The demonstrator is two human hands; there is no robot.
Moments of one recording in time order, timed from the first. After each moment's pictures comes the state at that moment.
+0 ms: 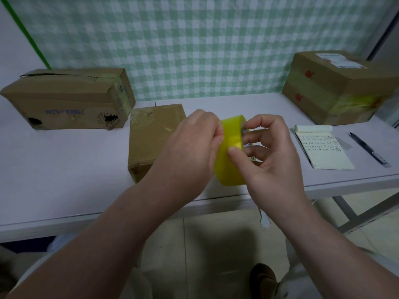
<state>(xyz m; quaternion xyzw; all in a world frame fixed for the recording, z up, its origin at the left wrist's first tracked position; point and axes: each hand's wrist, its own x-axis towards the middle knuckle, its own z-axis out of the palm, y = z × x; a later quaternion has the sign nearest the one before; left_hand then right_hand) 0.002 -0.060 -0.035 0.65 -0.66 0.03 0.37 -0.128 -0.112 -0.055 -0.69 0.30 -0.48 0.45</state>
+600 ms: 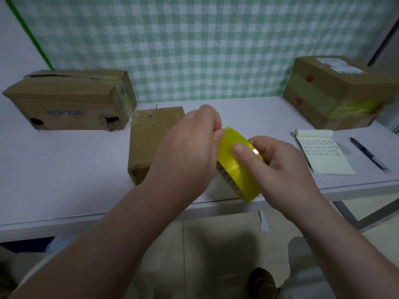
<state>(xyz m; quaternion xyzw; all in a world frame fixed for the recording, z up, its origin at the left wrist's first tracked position) -0.006 -0.058 -0.022 0.69 -0.61 0.05 0.38 -0.143 -0.123 -0.045 -0.79 0.37 -0.36 0.33</state>
